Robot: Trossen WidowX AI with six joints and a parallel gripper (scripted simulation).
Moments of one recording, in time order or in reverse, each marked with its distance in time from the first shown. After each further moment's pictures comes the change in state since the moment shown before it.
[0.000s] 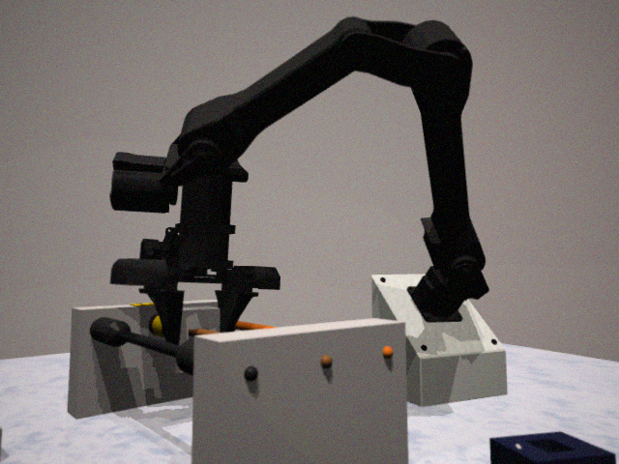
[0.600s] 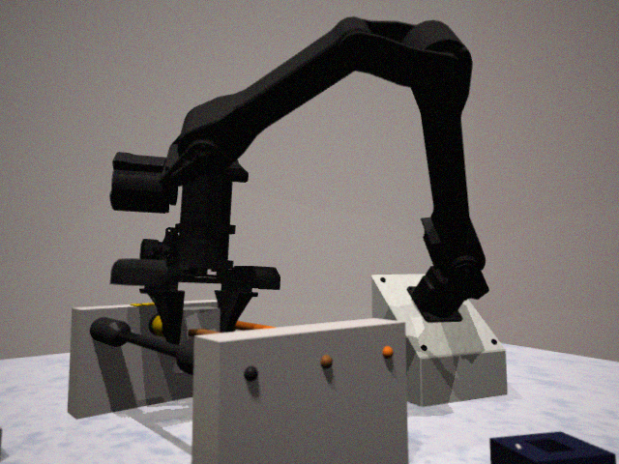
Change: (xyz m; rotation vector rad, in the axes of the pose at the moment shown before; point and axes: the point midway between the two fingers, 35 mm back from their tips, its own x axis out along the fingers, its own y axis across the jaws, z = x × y) arm 0.000 0.000 0.000 0.000 0.000 0.000
